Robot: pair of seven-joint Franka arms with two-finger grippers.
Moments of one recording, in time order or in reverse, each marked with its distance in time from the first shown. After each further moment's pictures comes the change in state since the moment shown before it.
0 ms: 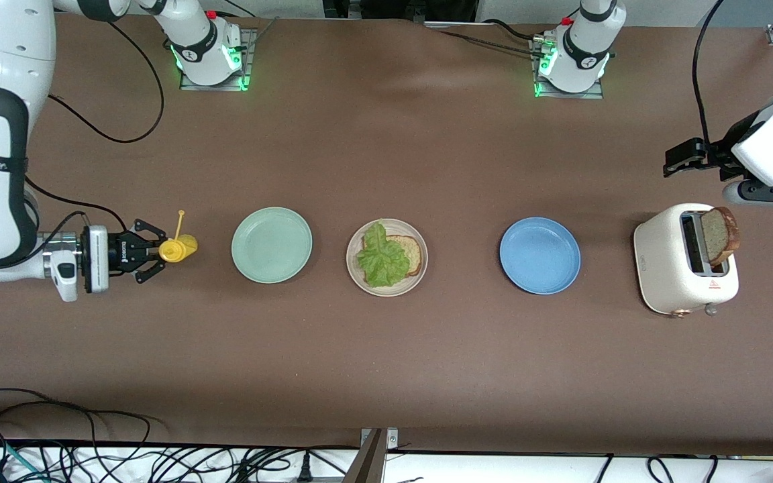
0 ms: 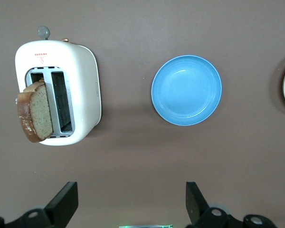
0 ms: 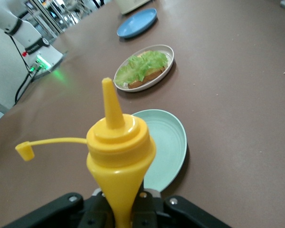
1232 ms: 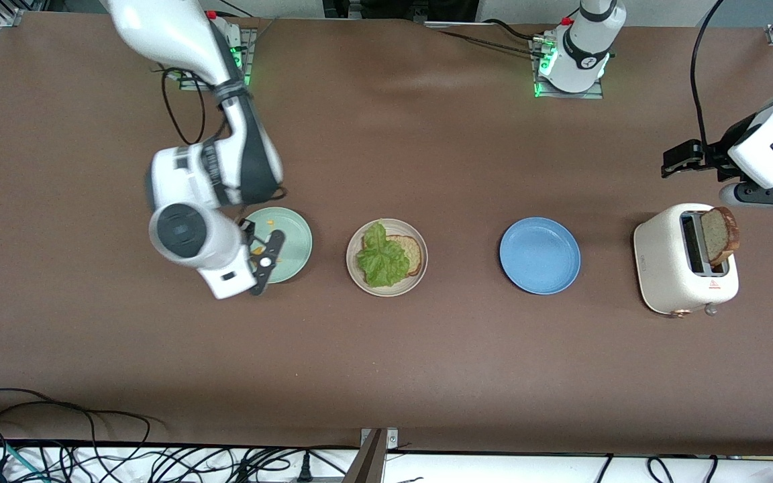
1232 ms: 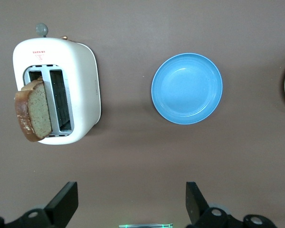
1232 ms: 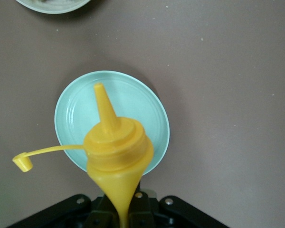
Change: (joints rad) left arm 0.000 0.002 0.000 -0.006 0.000 0.000 0.000; right arm 0.599 -0.005 -0.049 0.201 -0.847 0.231 0.888
